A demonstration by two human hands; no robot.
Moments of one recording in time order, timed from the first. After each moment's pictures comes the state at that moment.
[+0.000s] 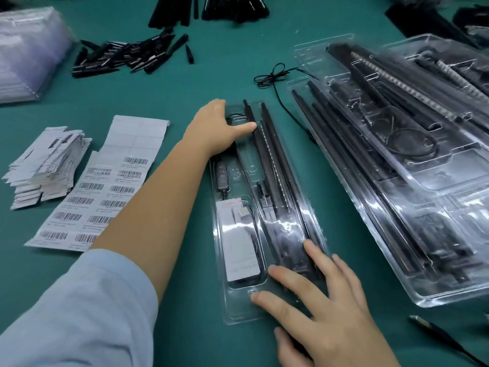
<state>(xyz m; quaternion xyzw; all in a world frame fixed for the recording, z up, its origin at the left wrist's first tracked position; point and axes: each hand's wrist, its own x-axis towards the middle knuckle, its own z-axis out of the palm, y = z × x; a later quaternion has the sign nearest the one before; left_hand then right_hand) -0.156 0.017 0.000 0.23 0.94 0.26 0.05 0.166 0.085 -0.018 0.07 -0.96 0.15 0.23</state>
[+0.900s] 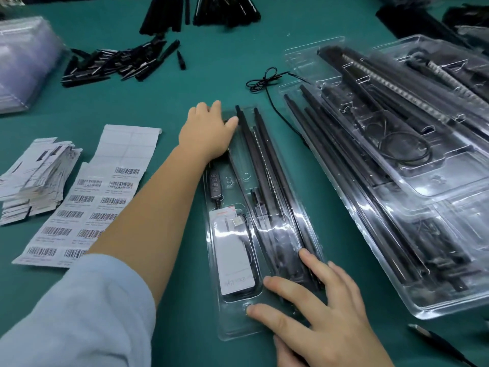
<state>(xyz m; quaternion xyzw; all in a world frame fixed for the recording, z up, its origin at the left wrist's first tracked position) -0.158 0.030 0.001 0.19 0.97 0.14 0.00 0.163 0.084 -0.022 0.05 -0.95 0.18 0.26</state>
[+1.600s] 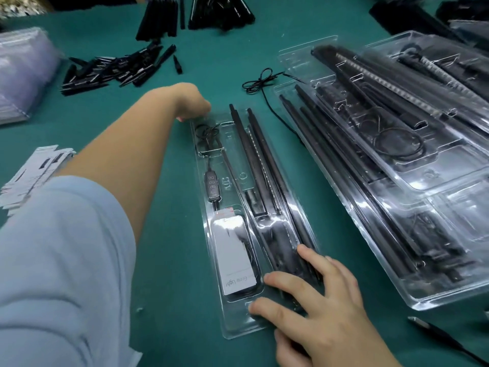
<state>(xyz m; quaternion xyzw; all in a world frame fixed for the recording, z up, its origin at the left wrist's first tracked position) -0.220 0.020 0.057 0.20 0.97 0.01 0.14 0.159 0.086 -0.017 0.05 -0.95 0.18 0.24</state>
